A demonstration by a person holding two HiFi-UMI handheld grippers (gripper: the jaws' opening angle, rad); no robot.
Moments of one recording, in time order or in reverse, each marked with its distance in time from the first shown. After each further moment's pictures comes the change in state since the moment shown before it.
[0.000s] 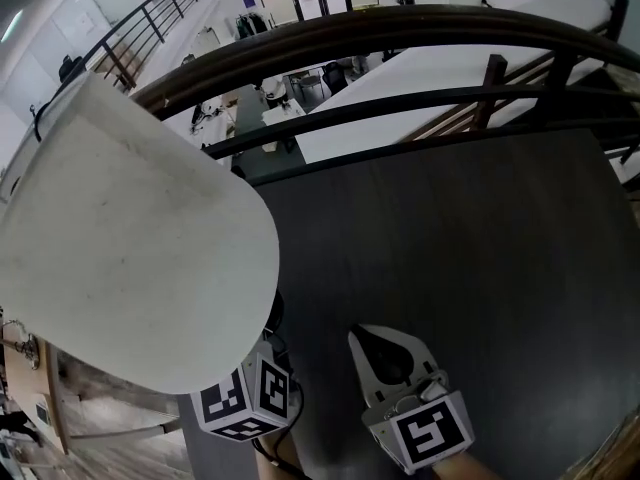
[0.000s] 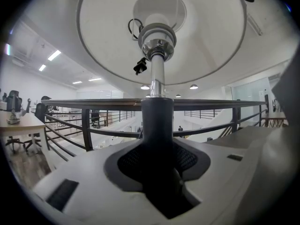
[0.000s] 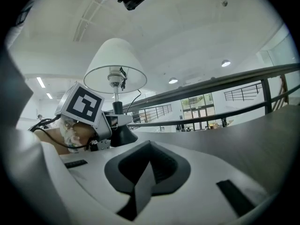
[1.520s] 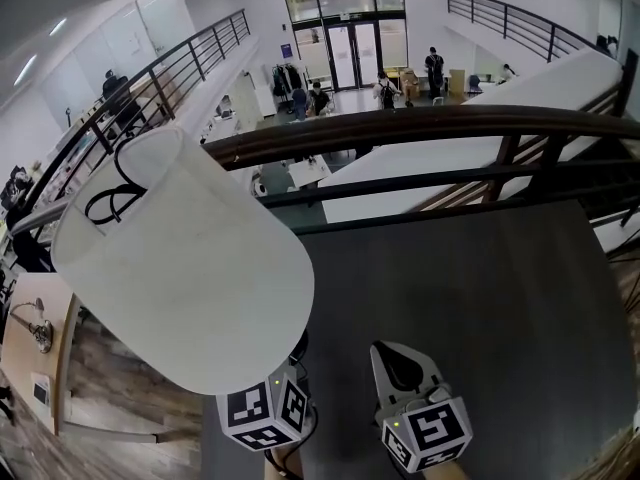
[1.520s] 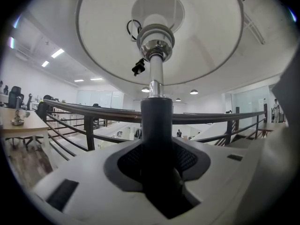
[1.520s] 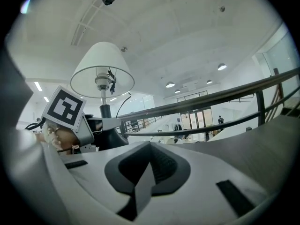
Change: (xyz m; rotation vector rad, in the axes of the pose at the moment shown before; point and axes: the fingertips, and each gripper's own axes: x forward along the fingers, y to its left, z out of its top) left arm -0.063 -0.015 0.072 -0.037 -0.024 0.008; right arm -0.051 -0.002 0.076 0.011 -0.102 -0.027
